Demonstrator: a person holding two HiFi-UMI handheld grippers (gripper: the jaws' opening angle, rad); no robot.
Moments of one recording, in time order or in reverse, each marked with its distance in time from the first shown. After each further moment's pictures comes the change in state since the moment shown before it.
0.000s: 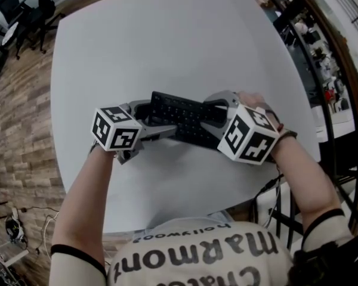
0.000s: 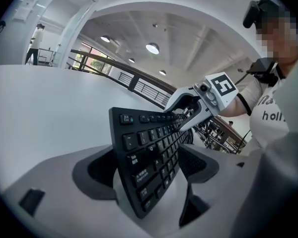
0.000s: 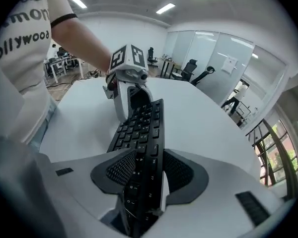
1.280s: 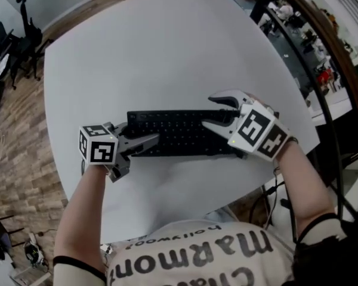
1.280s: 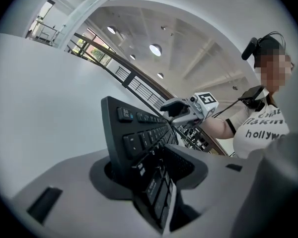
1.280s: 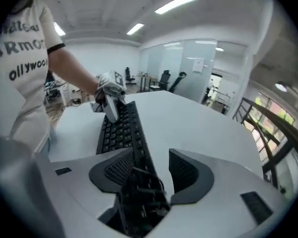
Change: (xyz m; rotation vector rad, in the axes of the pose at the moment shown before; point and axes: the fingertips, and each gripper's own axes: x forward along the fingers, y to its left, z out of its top) left arm 0.001 -0.025 0.008 -0.153 0.008 -0.158; right arm -0.048 -0.025 -0.045 0.316 -0.182 -0.090
